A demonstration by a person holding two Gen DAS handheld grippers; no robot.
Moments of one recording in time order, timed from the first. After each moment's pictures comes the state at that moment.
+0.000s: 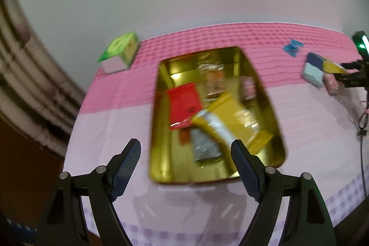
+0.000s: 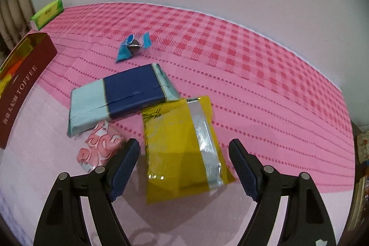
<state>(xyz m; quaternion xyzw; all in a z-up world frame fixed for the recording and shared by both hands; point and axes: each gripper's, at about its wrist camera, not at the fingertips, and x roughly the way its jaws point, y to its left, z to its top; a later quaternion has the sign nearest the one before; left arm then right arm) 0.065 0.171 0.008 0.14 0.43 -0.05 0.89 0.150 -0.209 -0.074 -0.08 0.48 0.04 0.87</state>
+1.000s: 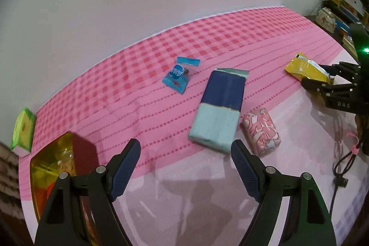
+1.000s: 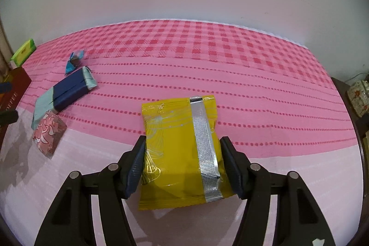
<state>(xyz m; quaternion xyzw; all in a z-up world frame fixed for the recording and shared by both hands) 0.151 -0.068 -0.042 0.21 0.42 -0.23 0.85 0.103 -0.309 -0.086 0.01 0.43 -0.03 0.90</state>
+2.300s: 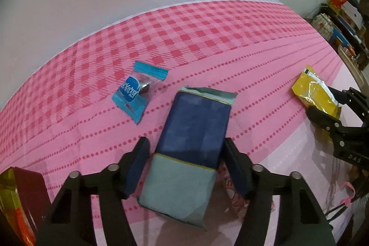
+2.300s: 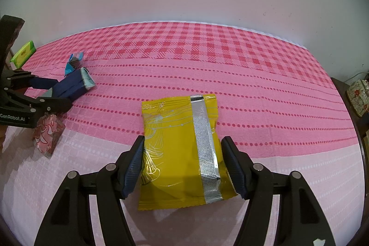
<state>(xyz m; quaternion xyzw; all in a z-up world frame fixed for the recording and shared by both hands) 0.213 -0.127 -0.081 0.16 0.48 -0.28 0.81 0.103 -0.307 -0.087 0.01 0.43 -0.04 0.90</state>
